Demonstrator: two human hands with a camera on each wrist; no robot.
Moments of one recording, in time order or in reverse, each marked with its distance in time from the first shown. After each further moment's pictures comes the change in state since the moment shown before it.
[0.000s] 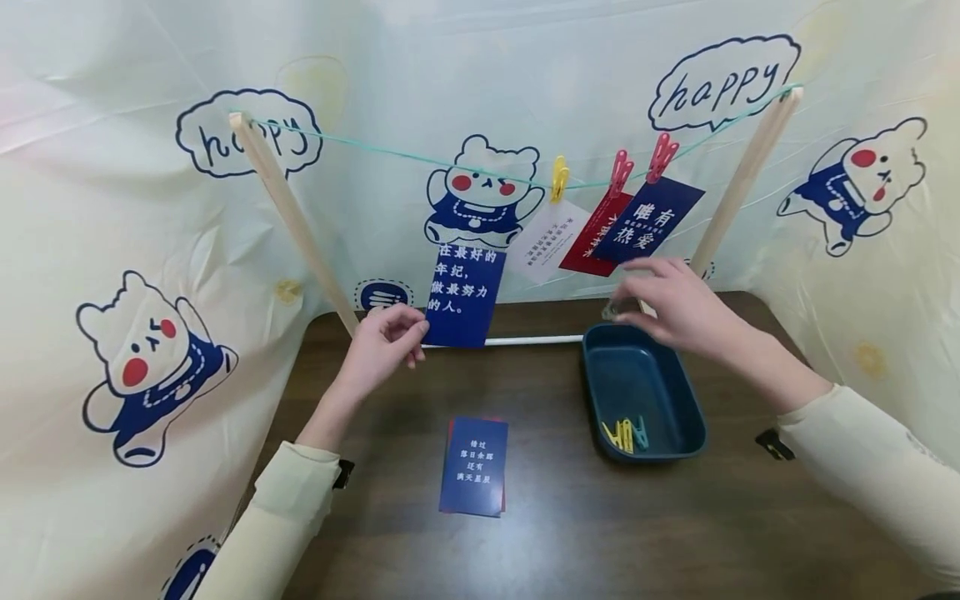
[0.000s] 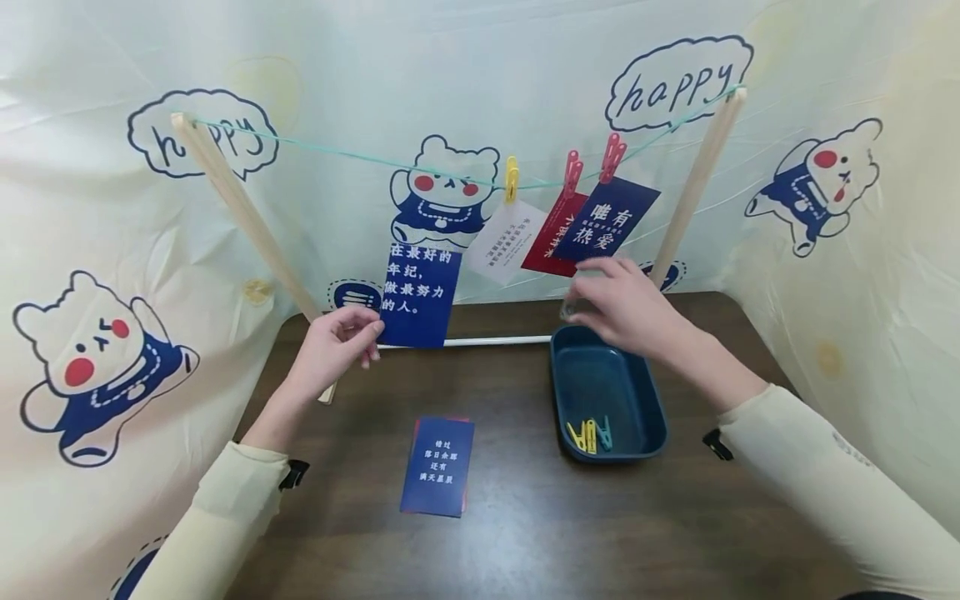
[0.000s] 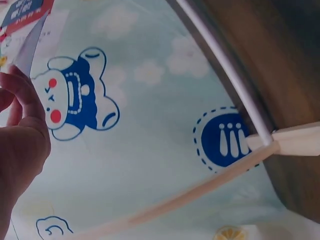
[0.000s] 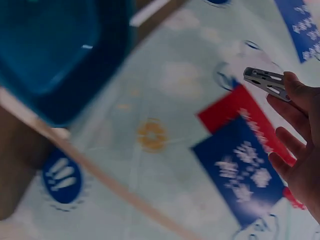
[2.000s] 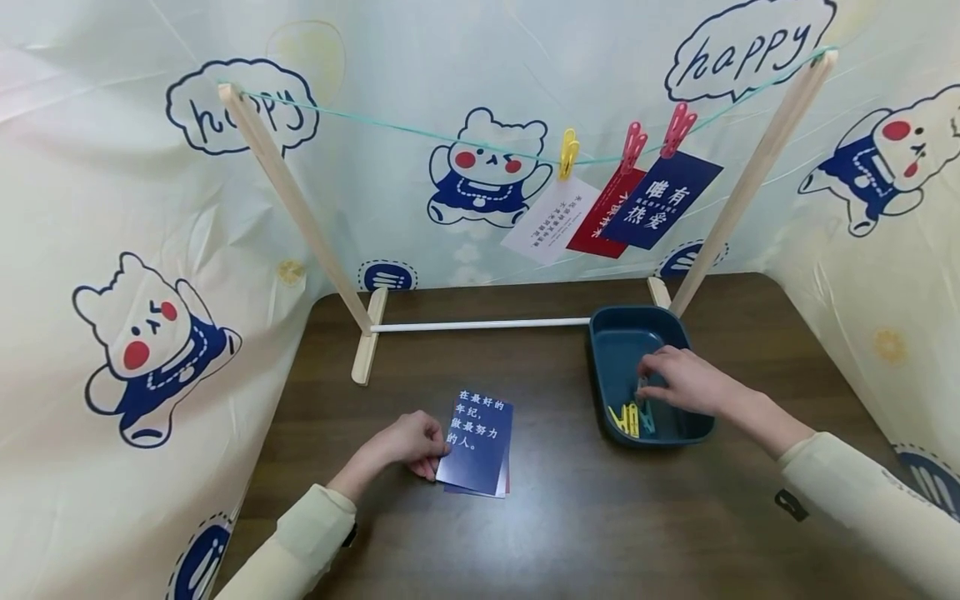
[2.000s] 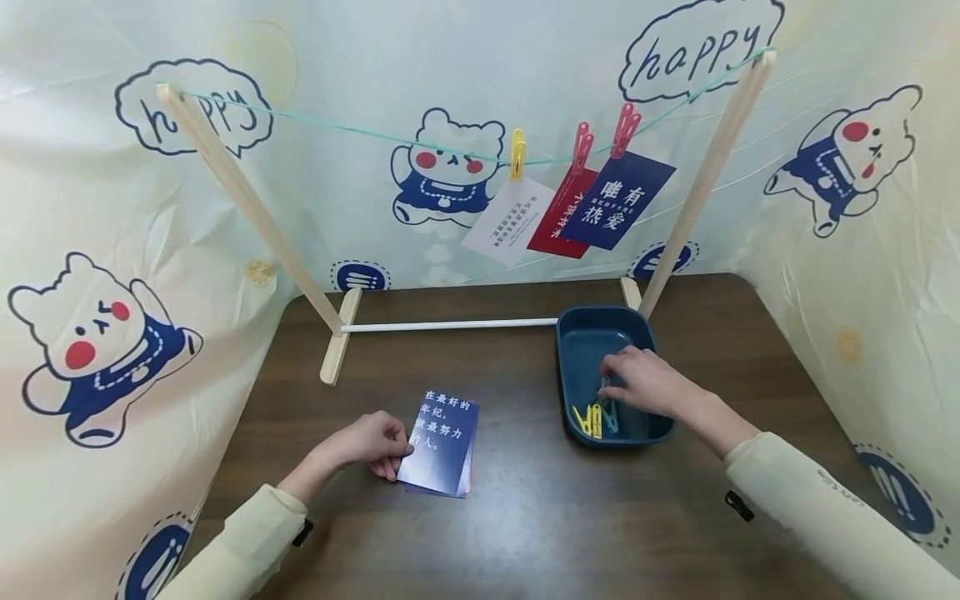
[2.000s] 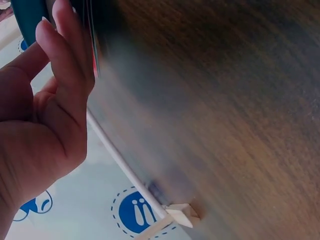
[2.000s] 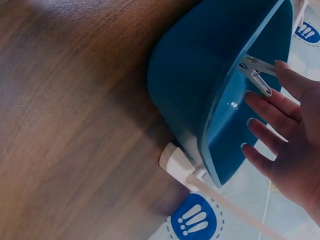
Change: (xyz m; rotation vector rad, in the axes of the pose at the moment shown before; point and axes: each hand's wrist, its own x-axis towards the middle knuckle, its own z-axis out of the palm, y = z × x) left_hand -0.089 -0.079 0.057 0.199 -0.533 -0.609; right_hand -0.099 0.032 0.103 0.188 -0.449 0.286
